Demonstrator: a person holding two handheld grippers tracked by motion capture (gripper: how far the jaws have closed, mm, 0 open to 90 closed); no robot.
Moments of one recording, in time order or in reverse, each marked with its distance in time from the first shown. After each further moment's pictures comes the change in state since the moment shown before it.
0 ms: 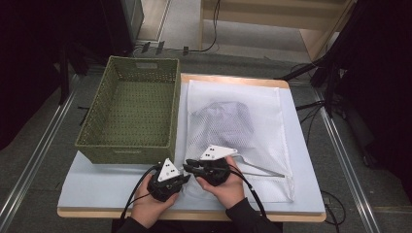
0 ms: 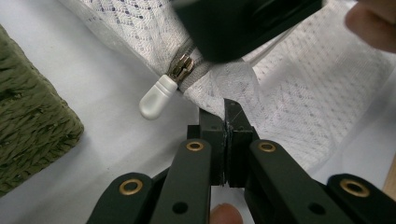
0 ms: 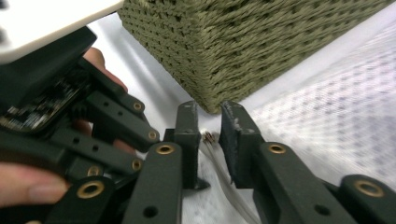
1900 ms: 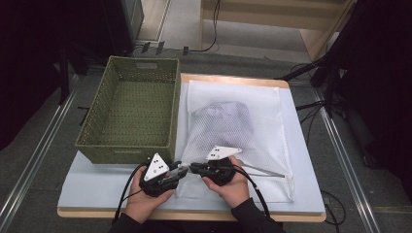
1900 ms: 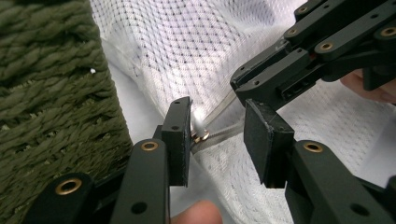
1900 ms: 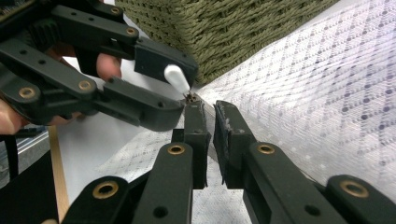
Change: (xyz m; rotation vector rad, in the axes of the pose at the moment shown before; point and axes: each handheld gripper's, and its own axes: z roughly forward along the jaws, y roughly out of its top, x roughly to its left) left arm 0.018 0.001 -0.016 -0.177 0.012 0.007; right arm -0.017 -0.016 -0.004 0.042 0.016 0.038
